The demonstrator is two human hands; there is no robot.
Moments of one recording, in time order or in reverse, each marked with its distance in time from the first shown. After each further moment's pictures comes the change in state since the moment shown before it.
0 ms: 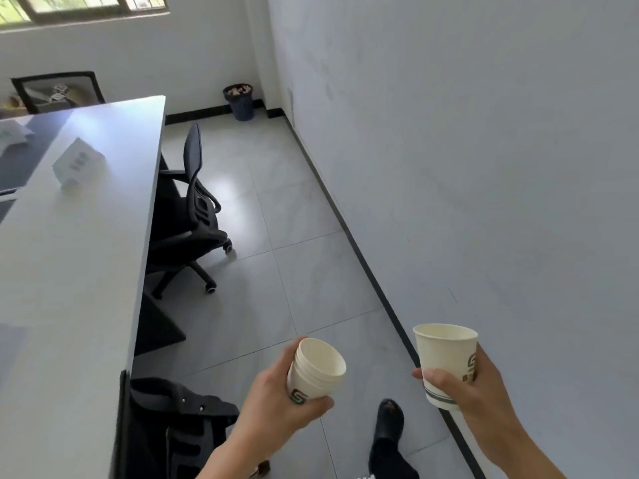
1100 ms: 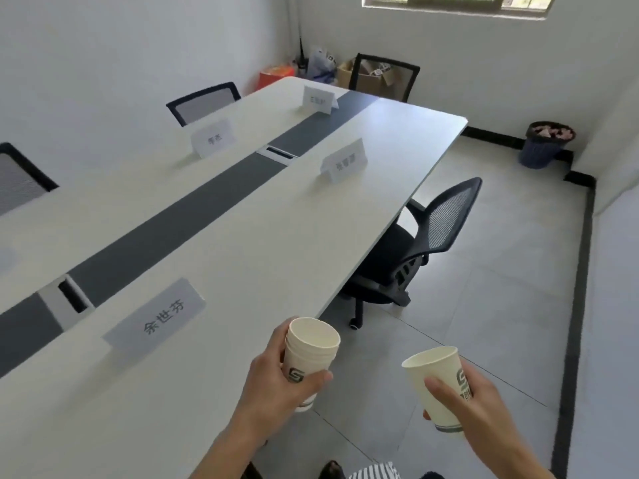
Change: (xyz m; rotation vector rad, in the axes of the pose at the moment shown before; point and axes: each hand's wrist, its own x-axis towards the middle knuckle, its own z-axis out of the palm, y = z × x) left_hand 0.224 -0.097 -0.308 -0.308 0.944 -0.375; right_hand 0.400 -0.144 0.435 -0.388 -0.940 -0.103
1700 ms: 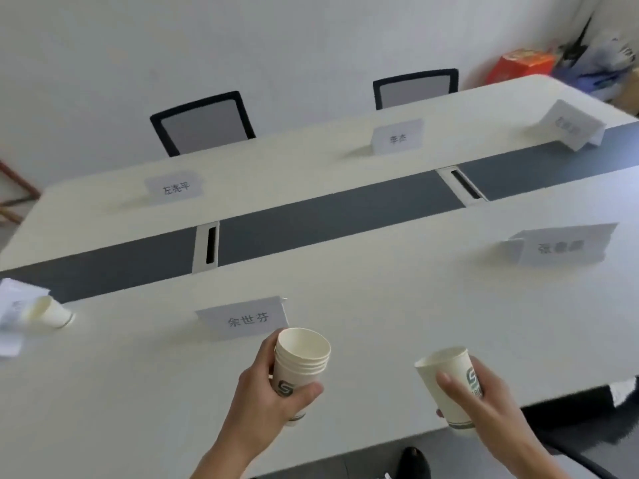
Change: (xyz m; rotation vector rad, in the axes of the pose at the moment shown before) left_hand 0.132 0.010 -0.077 -0.109 0.656 -0.353; right_hand 0.330 -0.116 0.128 -0.245 -0.690 -0.057
